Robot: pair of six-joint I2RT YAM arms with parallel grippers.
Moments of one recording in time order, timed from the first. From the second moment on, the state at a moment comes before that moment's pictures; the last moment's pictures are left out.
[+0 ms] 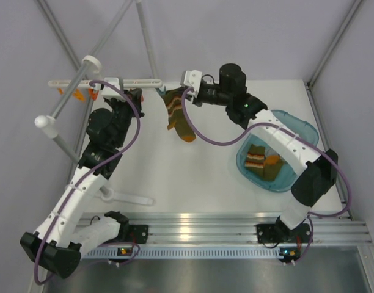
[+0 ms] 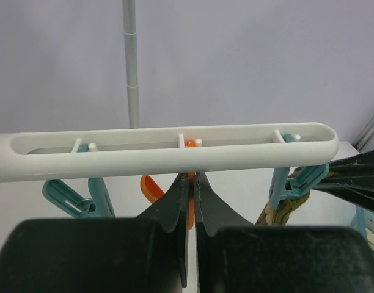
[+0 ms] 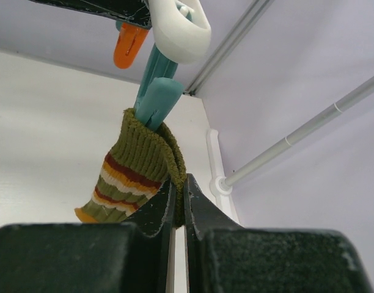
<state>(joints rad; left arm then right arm) -0.40 0.99 1.08 0.09 -0.20 -0.11 0.67 1.68 1.68 -0.08 -0.61 -0.63</state>
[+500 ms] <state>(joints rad) -0.40 0.98 1.08 0.08 -0.13 -0.13 0.67 1.64 1.64 0.02 -0.68 -0.31</state>
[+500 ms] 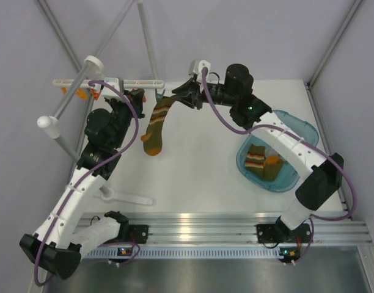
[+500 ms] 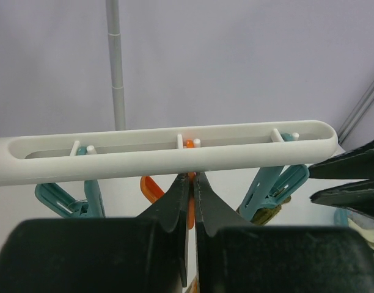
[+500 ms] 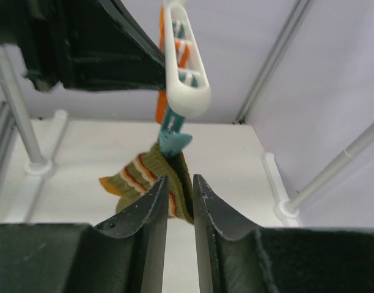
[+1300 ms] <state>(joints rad) -0.40 0.97 1.11 0.04 -0.09 -0.16 0.84 1.76 1.64 0.27 -0.44 -0.04</state>
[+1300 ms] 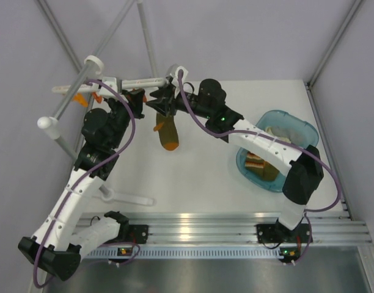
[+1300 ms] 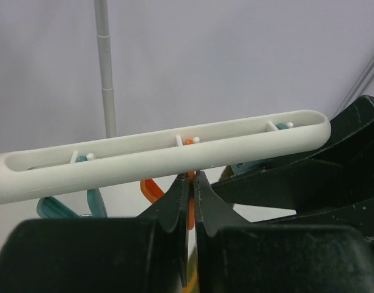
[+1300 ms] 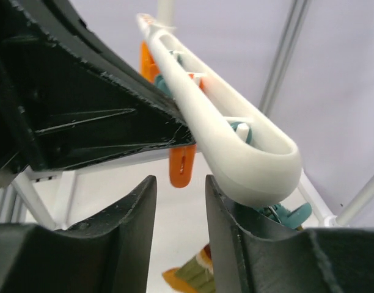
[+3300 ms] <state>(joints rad) -0.40 0.97 1.11 0.02 -0.18 -0.27 0.83 1.84 1.66 0.43 -0.47 0.00</state>
